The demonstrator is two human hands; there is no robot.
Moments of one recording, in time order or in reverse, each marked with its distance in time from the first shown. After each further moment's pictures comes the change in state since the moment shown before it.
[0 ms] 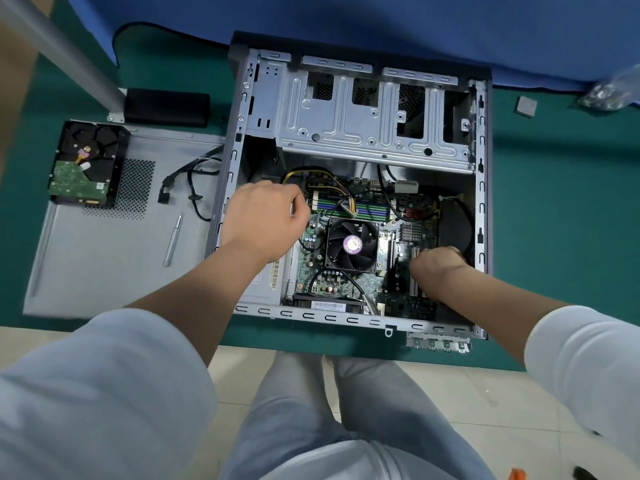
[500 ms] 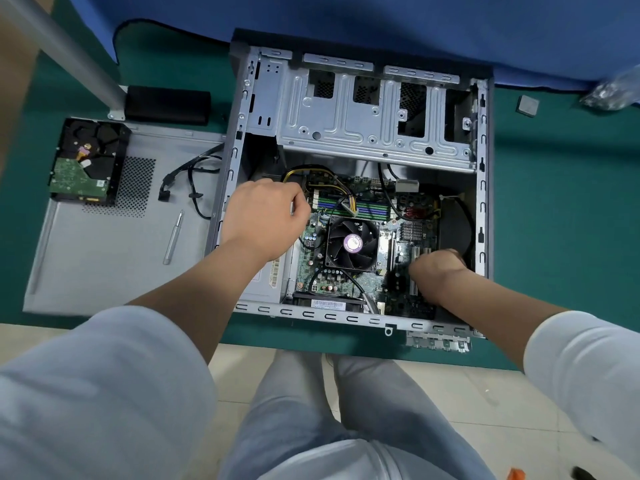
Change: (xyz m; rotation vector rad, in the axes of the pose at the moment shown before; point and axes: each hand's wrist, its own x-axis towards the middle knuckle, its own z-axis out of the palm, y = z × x) left_hand 0.000 0.003 -0.003 -0.009 -0.029 -0.009; right_hand 0.004 -0.006 0.008 -0.037 0.018 0.010
